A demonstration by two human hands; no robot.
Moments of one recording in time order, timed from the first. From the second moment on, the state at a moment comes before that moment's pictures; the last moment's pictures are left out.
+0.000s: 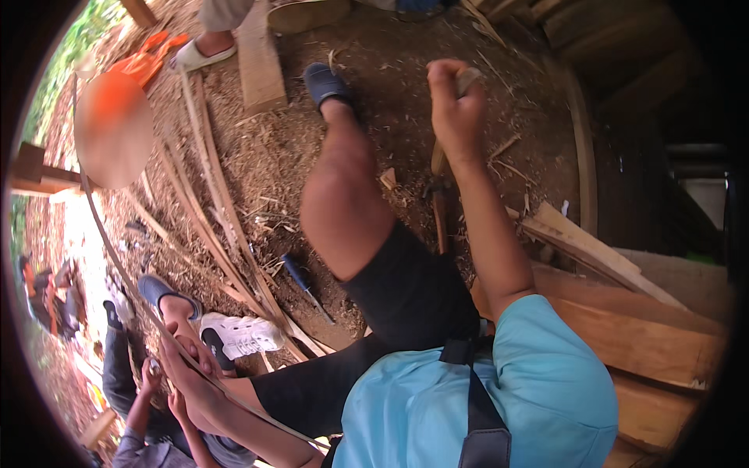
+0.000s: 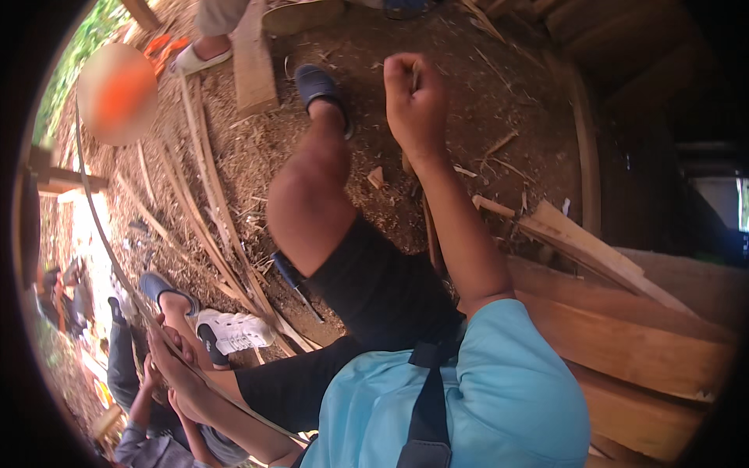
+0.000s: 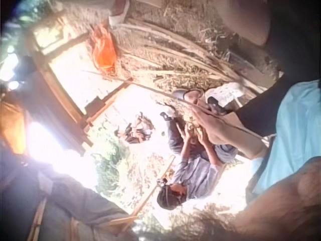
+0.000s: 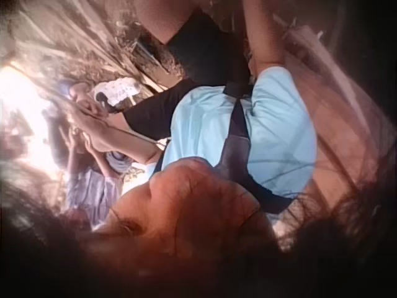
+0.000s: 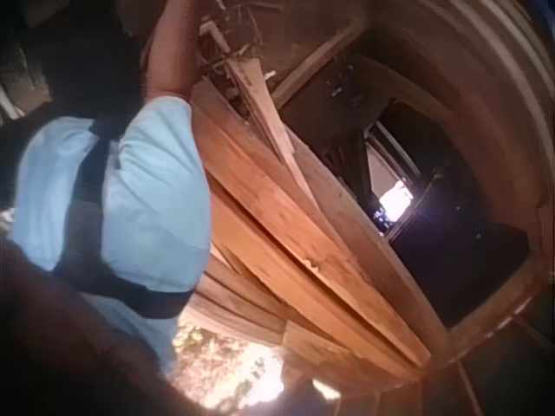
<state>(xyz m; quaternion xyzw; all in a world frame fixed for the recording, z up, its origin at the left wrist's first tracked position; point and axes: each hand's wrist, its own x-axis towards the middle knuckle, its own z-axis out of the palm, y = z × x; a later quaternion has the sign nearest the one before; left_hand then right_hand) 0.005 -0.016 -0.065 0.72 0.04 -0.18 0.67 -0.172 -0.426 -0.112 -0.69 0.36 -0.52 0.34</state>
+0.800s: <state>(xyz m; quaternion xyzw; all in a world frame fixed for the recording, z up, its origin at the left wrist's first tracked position) 0.020 -0.005 -0.100 0.83 -0.06 -0.16 0.53 -0.409 -0.426 -0.283 -0.61 0.58 -0.08 0.53</state>
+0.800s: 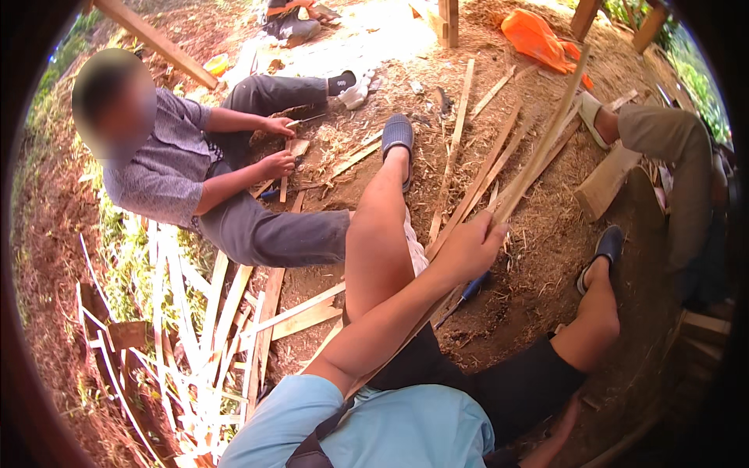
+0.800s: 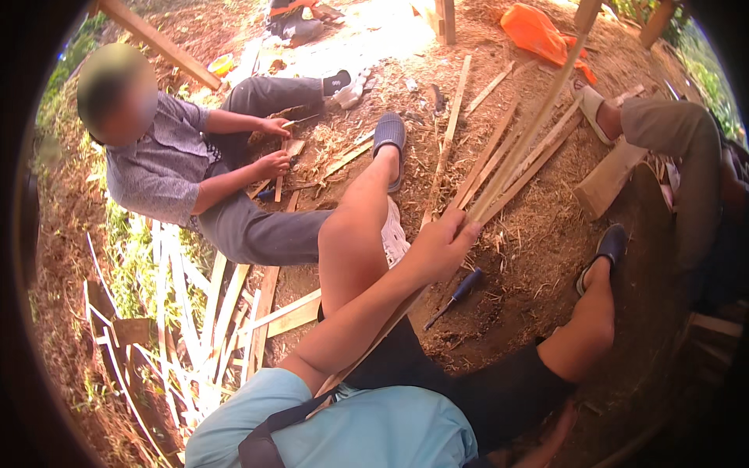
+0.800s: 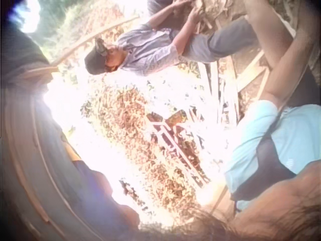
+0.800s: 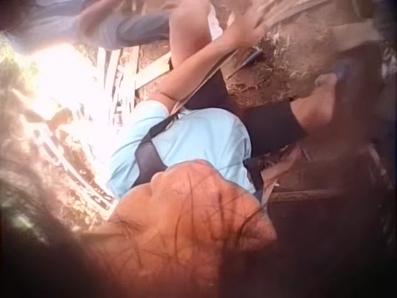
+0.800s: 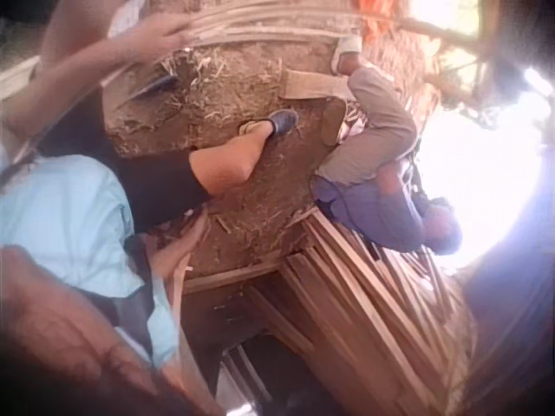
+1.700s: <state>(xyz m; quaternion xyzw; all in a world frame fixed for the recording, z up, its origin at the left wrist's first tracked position) 0.015 -0.074 -0.169 0.67 -0.05 -0.25 0.70 0.113 0.111 -0.021 -0.92 -0.27 0.06 0.28</state>
